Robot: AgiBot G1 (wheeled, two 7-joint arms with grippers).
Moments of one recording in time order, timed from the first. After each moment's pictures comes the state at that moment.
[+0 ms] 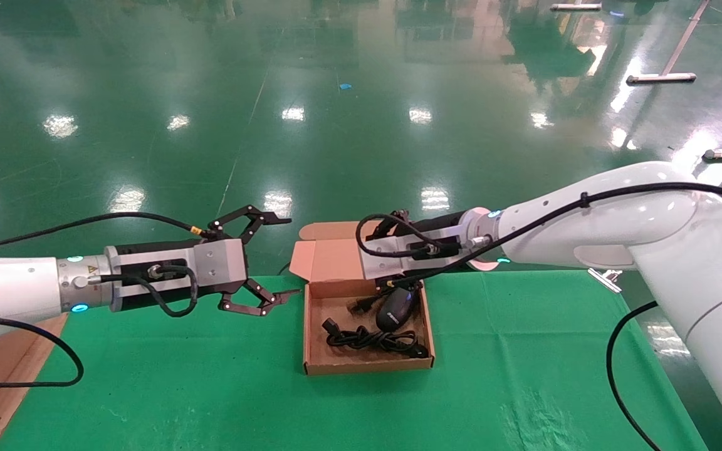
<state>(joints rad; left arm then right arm) -1.61 1.03 0.89 -0.30 0.87 1.19 0.93 1.72 -1.37 -0.79 0.44 -1.67 -0.94 -0.54</state>
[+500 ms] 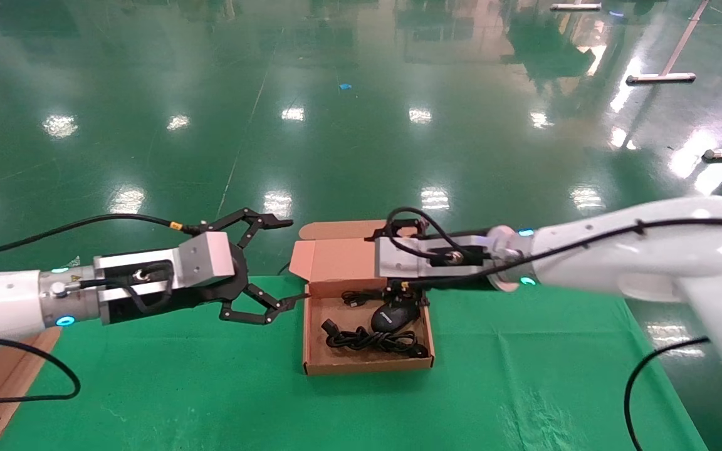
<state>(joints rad) -1.52 0.96 0.79 -0.46 0.85 1.24 0.74 1.62 -1.24 -0.70 0.57 -1.52 -1.04 -0.42</state>
